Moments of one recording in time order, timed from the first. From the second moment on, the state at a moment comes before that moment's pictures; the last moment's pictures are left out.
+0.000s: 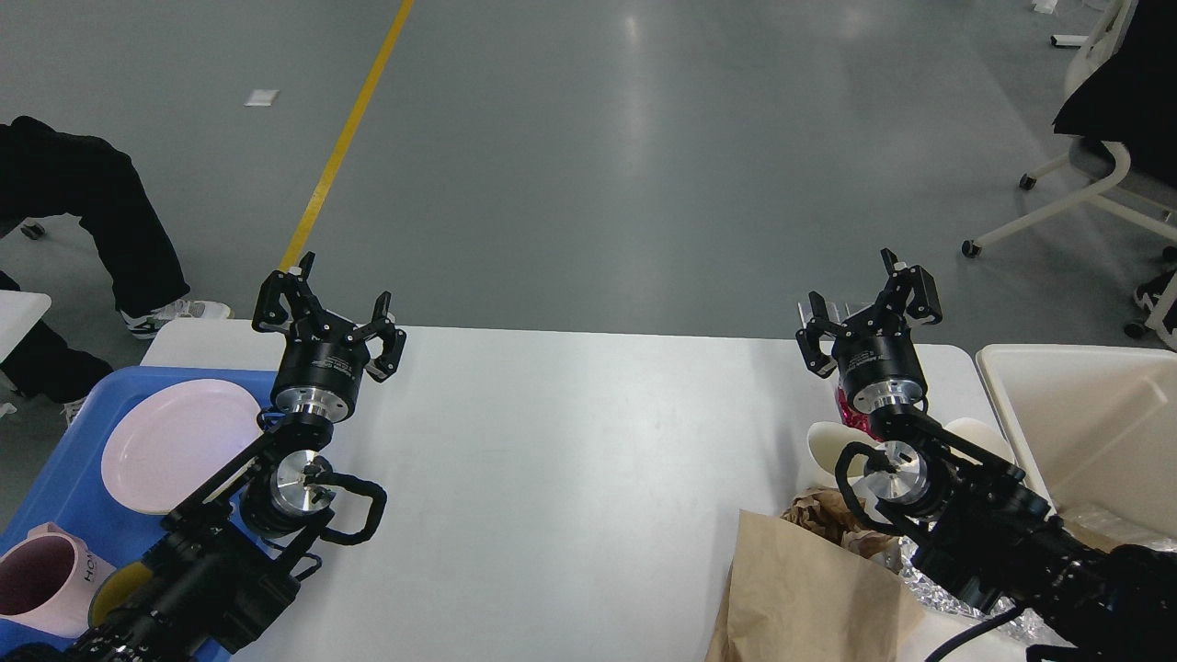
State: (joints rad) left arm -0.51 0.10 -0.99 -0.78 0.07 -0.15 -0.52; right arm 0.68 -0.15 0.46 0.50 0.25 0.24 0.66
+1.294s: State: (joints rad) left arm -0.51 0.09 -0.98 -0.77 0.08 -0.15 -0.56; right arm 0.77 -0.12 0.44 0.47 0.25 0.22 0.66
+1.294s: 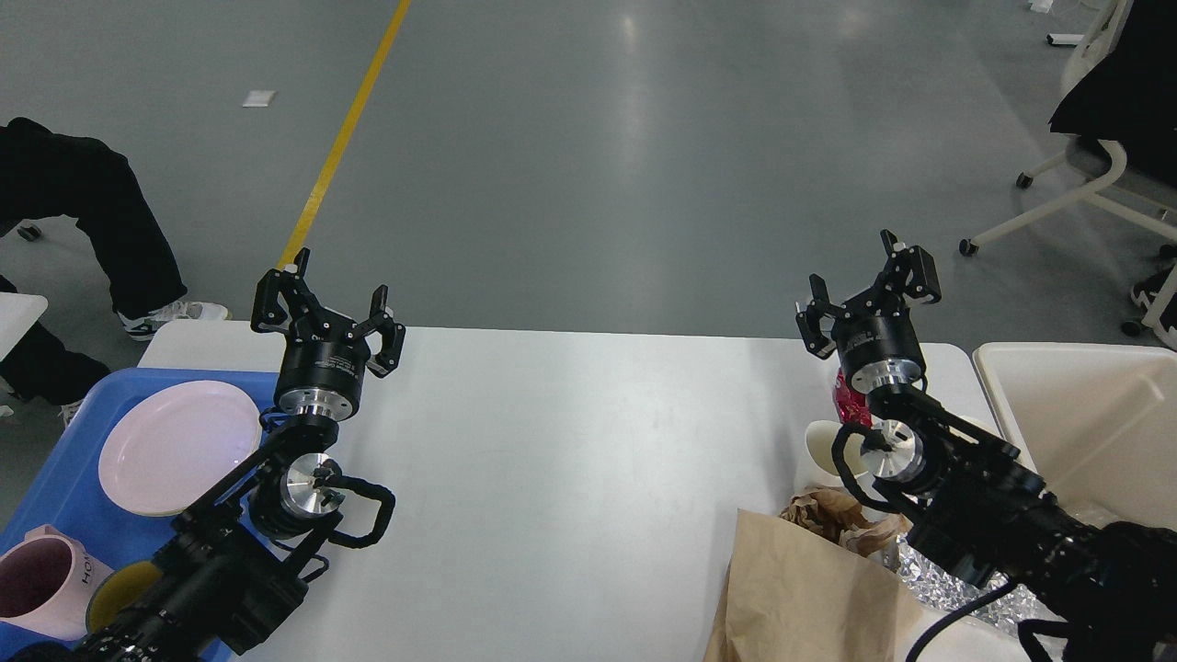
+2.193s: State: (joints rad) left arm -0.51 0.09 -0.98 -0.77 0.08 -0.15 -0.56; right arm 1.44 -0.47 -0.72 0.70 0.24 0.24 0.66
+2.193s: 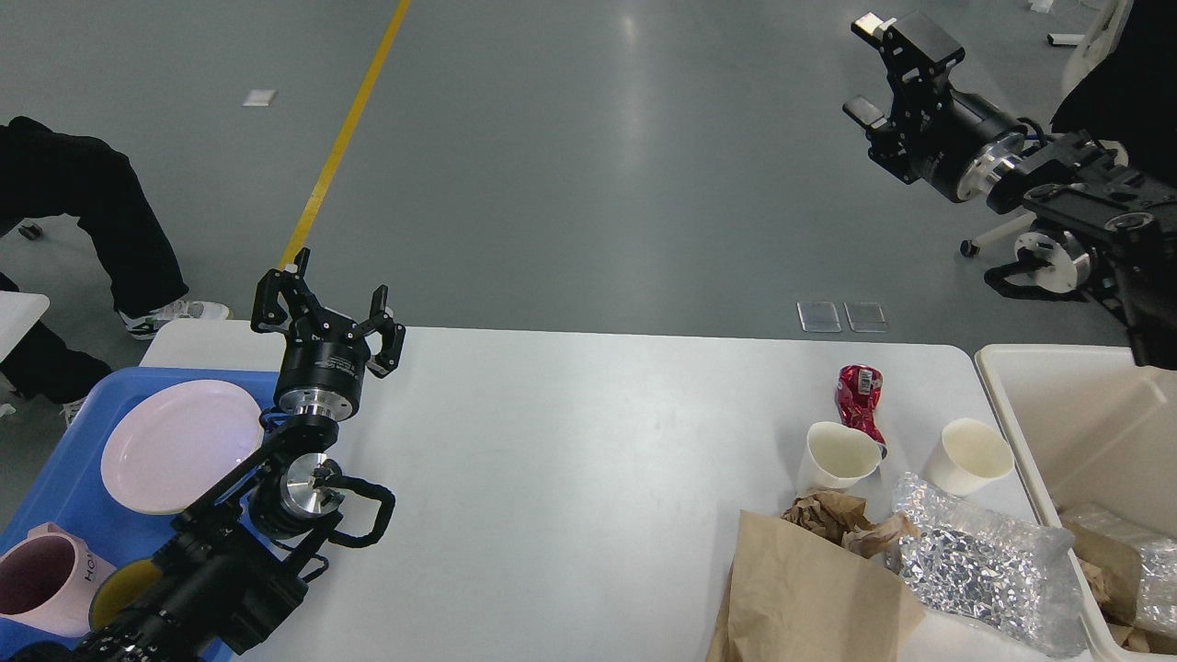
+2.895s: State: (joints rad) left arm -0.51 0.09 -0.98 -0.77 0.08 -0.15 -0.56; right arm 1.81 -0.49 -1.30 1.02 0.11 0.35 0.65
